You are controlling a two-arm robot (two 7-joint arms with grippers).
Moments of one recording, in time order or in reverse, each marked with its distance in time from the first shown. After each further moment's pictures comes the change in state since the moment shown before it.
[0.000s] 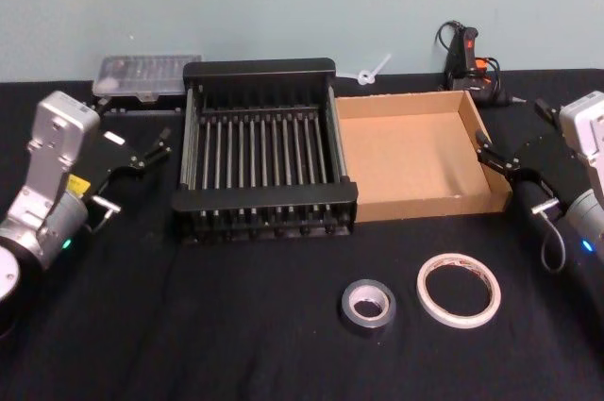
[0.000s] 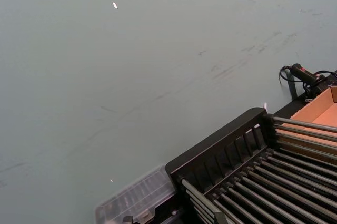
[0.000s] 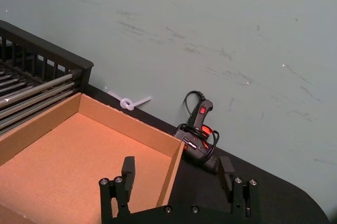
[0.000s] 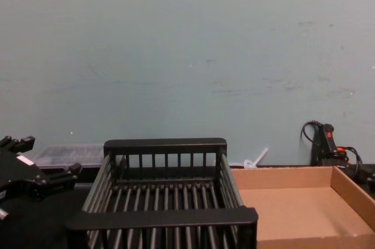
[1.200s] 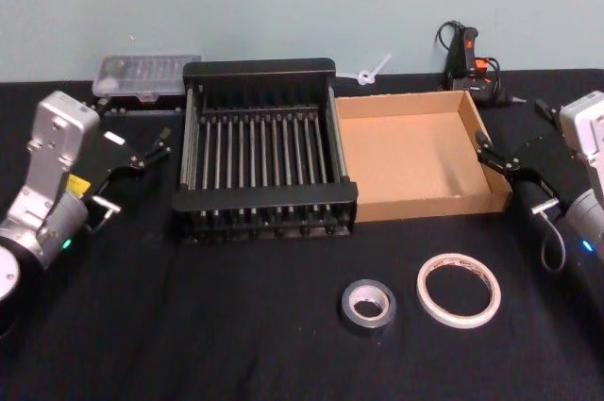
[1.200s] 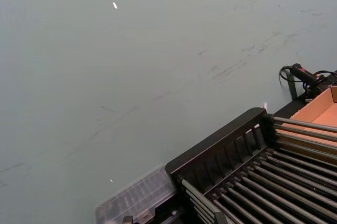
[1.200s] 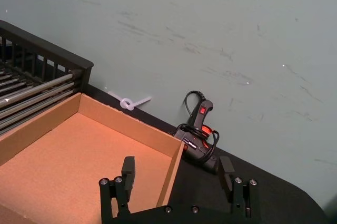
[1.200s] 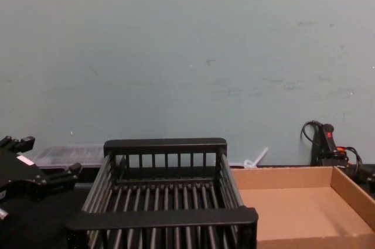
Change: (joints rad) left arm 0.000 0.000 0.000 0.000 0.000 0.000 0.000; right arm 0.000 0.000 0.000 0.000 0.000 0.000 0.000
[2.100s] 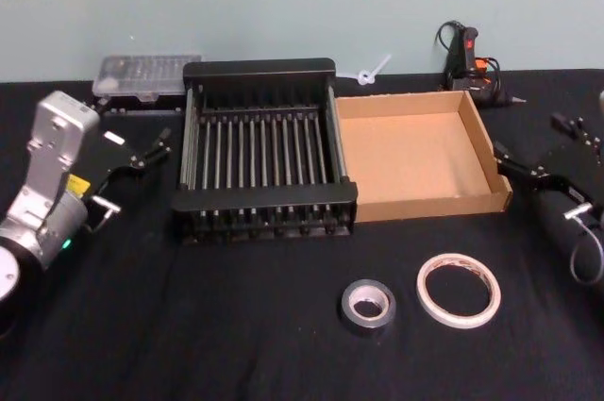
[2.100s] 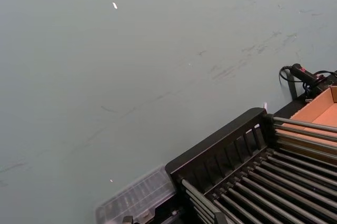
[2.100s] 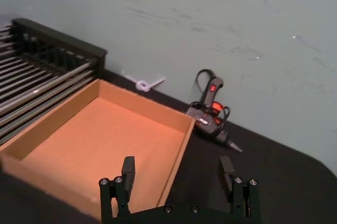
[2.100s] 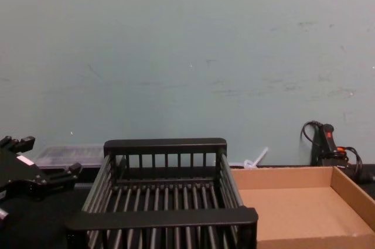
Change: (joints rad) left arm 0.000 0.000 0.000 0.000 0.000 0.000 0.000; right arm -0.099 0.061 0.132 -0.159 0.120 0.193 0.138
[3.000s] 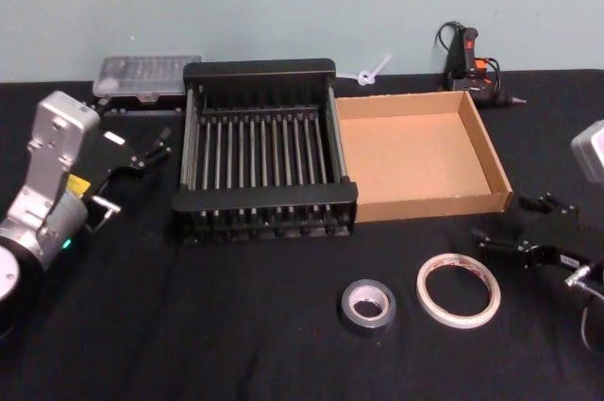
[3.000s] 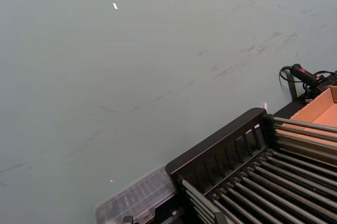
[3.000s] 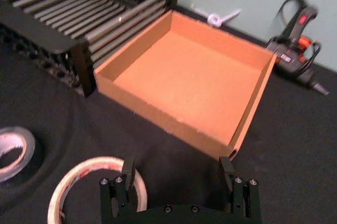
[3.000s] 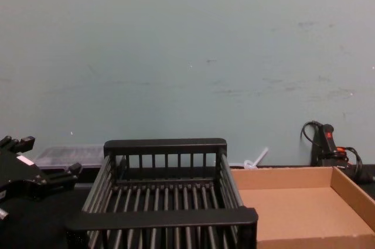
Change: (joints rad) left arm 0.000 0.000 0.000 0.000 0.000 0.000 0.000; right arm -0.125 0.094 0.038 -0.175 0.073 0.286 0.187
